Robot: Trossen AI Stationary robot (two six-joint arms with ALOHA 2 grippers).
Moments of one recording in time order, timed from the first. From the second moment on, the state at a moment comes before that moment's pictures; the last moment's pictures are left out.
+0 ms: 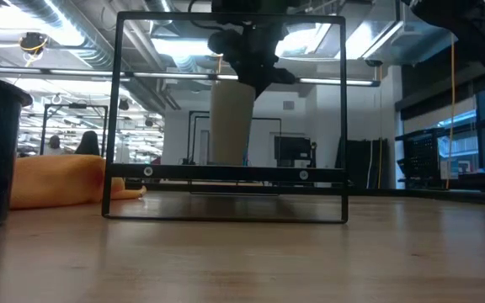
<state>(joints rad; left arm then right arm) -0.06 1.35 1.78 -1.50 -0.46 -0.28 -0.22 2.18 2.23 -1.29 0.07 0.52</state>
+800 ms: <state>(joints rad) -0.07 1.31 1.64 -1.49 -0.44 -0.30 -0.22 2.10 2.33 -1.21 0.09 0.41</state>
